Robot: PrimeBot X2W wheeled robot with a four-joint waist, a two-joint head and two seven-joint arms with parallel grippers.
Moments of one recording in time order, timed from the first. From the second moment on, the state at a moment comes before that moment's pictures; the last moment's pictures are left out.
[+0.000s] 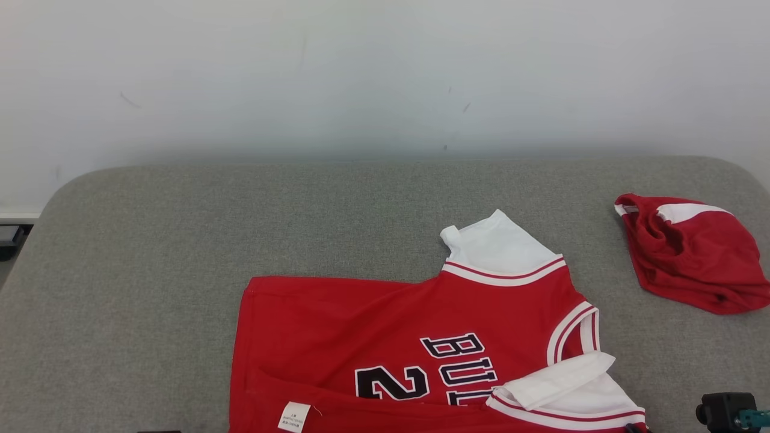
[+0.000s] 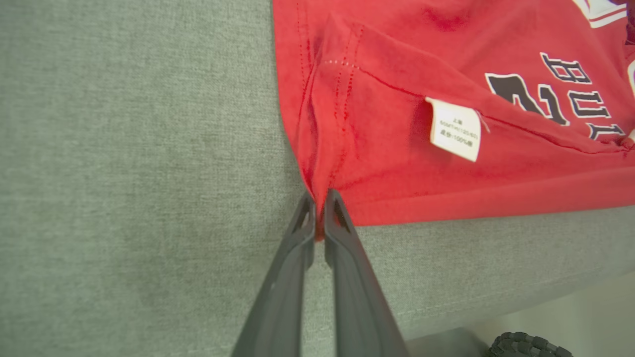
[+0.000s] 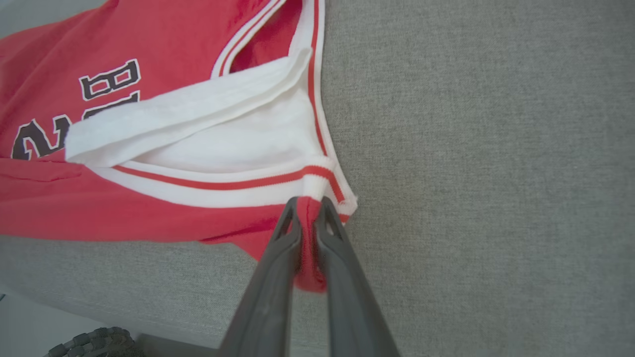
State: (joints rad) left arm -0.05 0.31 -0.48 0.47 -0.60 -0.09 0.09; right arm 0.13 -0.46 0.26 0.22 0.81 0.01 0.21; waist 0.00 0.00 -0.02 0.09
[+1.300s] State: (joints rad) left arm -0.36 0.32 -0.43 0.28 -0.59 -0.04 0.16; right arm -0.27 -0.50 0.24 0.07 0.74 -0.07 0.28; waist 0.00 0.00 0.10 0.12
